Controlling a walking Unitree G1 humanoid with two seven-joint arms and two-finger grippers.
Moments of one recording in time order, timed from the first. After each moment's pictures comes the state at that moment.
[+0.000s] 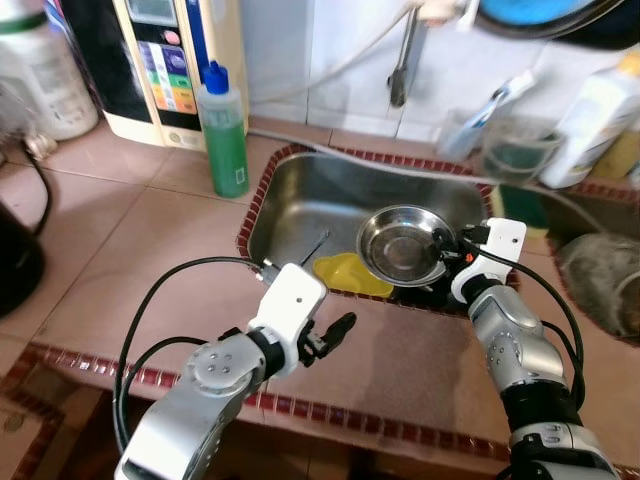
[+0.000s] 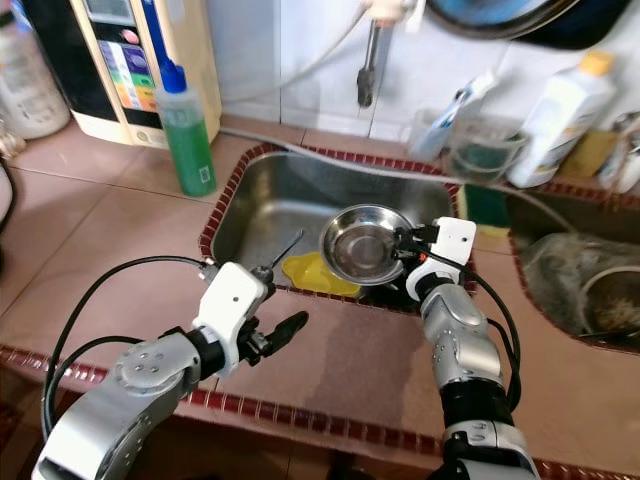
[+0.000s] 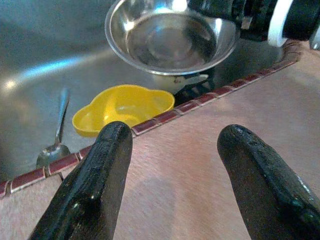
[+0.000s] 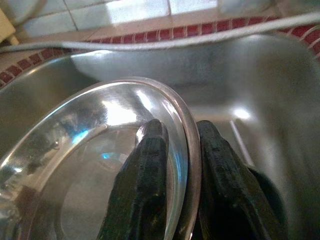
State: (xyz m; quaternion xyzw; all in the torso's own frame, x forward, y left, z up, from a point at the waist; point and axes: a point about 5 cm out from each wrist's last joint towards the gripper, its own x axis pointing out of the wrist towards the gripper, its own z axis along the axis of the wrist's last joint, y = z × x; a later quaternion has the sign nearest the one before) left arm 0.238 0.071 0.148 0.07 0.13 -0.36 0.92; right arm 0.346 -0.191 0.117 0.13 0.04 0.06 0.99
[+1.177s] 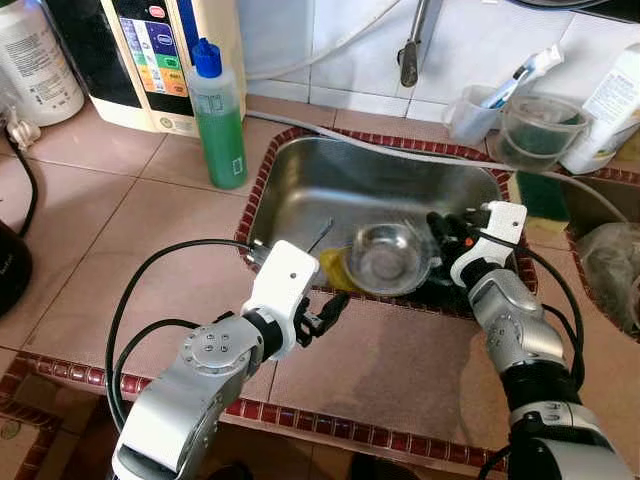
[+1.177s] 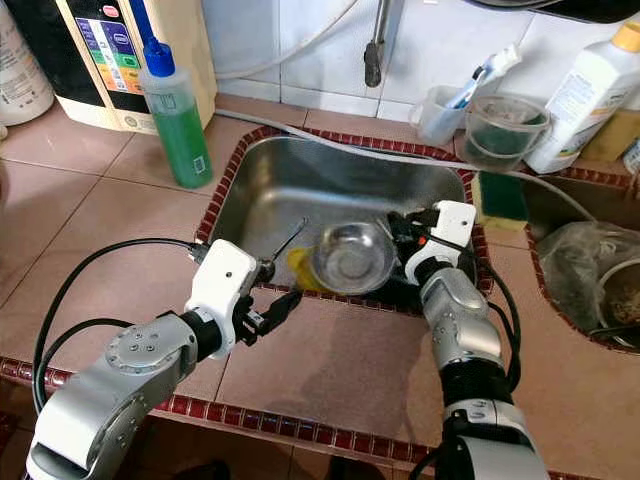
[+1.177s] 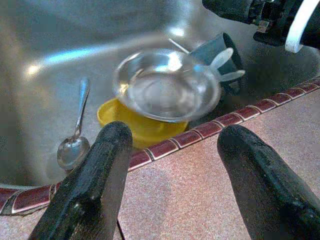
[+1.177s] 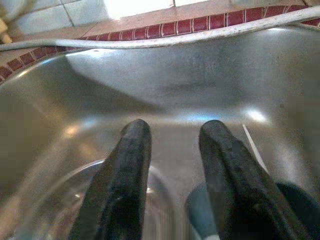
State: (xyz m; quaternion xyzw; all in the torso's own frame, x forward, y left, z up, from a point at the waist) left arm 0.245 0.074 0.166 0.06 0.14 -0.33 0.93; right arm 0.360 -0.191 0.129 0.14 0.03 0.08 0.99
